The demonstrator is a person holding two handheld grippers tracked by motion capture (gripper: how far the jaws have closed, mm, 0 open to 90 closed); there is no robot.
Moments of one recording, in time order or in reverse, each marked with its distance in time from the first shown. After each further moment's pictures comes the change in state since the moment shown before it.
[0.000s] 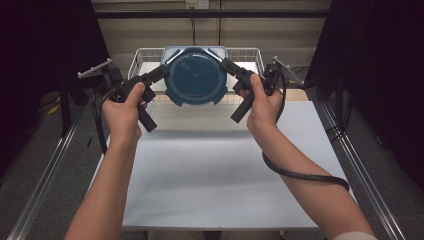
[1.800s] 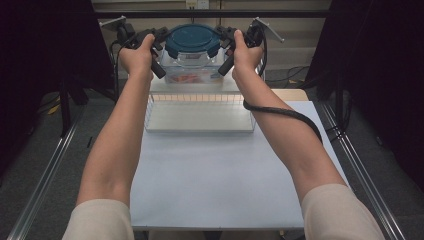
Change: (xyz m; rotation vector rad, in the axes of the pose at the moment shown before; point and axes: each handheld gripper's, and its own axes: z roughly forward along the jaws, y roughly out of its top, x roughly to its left) left arm 0.047 0.082 0.107 -0.038 0.171 -0.101; right arm -0.034 0.070 0.111 -0.009 -0.211 0.059
